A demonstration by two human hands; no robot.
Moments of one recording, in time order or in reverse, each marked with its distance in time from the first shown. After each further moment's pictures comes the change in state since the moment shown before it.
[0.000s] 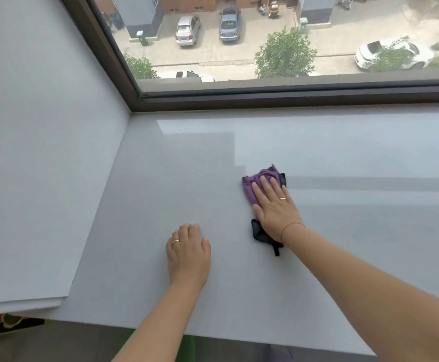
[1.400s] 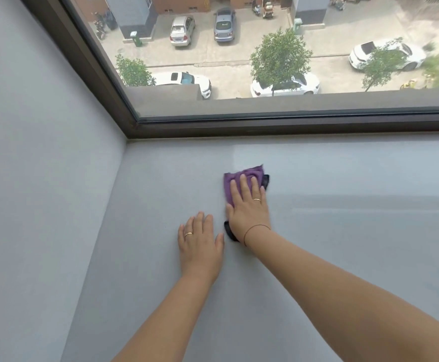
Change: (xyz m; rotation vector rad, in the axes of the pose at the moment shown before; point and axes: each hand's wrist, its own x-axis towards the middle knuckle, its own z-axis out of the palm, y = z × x) left_hand 0.137 0.019 -0.008 0.054 -0.016 0.095; right_hand 0.137 -0.079 -0.015 0.036 0.036 0.126
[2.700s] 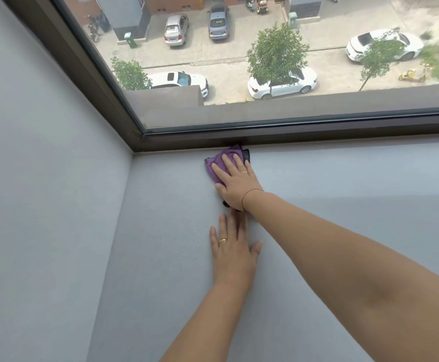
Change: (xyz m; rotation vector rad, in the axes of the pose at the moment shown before) left_hand 0.043 0.014 0.003 -0.037 -0.155 0.146; right_hand 0.118 -0.039 -0.022 0.011 -0.120 -0.238
